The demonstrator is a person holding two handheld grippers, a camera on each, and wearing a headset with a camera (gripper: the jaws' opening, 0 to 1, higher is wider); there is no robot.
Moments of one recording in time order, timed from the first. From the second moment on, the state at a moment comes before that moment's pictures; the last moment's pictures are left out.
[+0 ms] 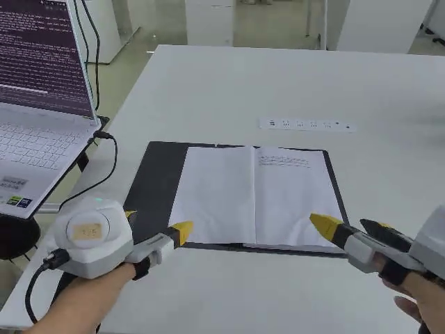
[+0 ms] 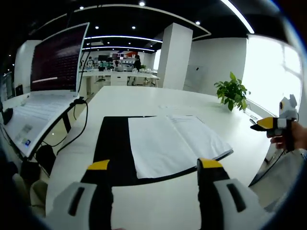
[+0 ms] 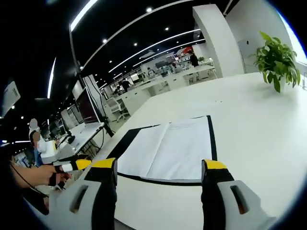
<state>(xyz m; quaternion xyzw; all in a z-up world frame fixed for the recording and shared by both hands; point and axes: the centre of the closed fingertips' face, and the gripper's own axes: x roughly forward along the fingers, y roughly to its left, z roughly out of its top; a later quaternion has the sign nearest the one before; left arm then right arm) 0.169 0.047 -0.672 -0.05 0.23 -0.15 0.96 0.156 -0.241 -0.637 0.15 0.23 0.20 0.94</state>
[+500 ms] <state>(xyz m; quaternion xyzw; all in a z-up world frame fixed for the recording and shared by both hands) 0.137 0.038 -0.657 -0.01 0.22 -0.15 0.96 0.145 -0.291 -0.638 0.11 0.22 0.17 0.96</state>
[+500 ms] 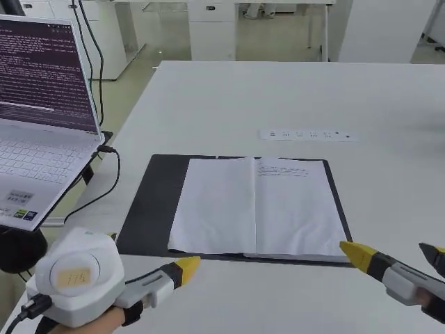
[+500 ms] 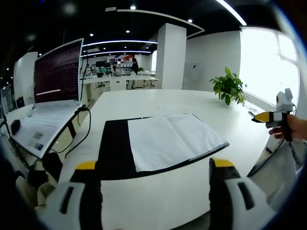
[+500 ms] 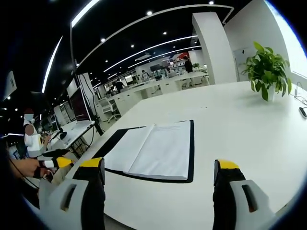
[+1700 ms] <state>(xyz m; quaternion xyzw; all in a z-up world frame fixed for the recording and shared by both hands) 0.206 -0.070 -0.699 0.04 0.25 -0.25 0.93 0.154 -0.299 -0.652 0.13 0.22 0.18 0.95</state>
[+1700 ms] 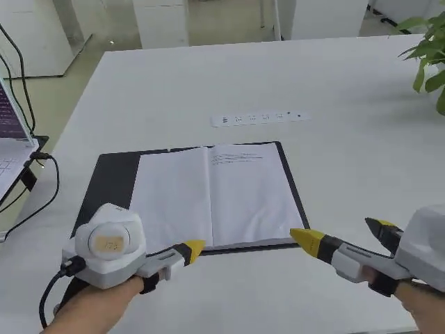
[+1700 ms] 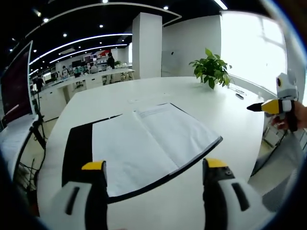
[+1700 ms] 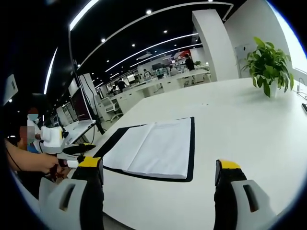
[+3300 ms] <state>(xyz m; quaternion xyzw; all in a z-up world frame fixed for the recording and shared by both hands) 0.257 -0.213 -0.782 0.10 0.26 -0.31 0.91 0.158 -0.284 -0.676 0.16 0.25 0.17 0.94</state>
